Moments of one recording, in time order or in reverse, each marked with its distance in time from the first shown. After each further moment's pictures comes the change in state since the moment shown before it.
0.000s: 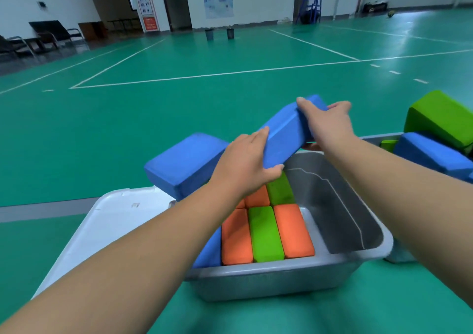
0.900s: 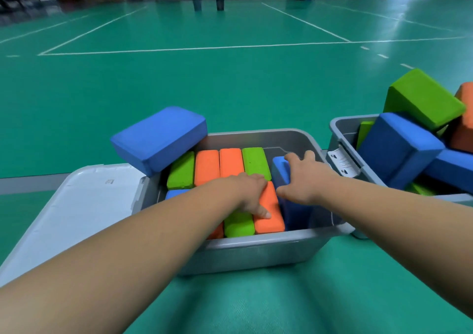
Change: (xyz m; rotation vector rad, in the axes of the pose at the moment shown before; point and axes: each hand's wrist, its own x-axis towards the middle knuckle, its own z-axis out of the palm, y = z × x) left_hand -0.020 0.037 0.109 0.168 -0.908 0.068; right_hand -0.053 0.117 -0.047 -1.302 -0.555 -0.283
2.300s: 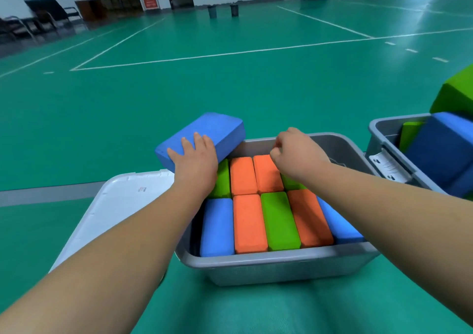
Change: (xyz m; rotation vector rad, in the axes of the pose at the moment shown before) left_hand -0.062 -0.169 0.016 0.170 0.523 -0.682; right_hand 0.062 -0.105 -0.022 0.286 0.366 -0.157
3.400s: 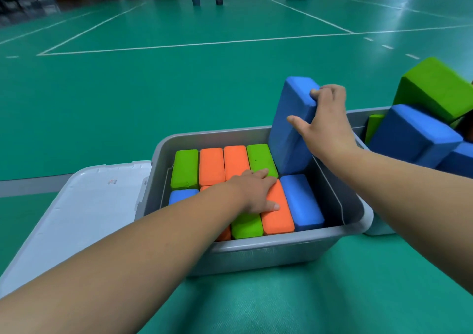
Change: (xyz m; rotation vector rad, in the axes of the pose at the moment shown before) left_hand -0.045 0.165 -0.026 -0.249 -0.500 0.652; right_hand -0.010 0.113 -0.046 0.203 0.469 0.002
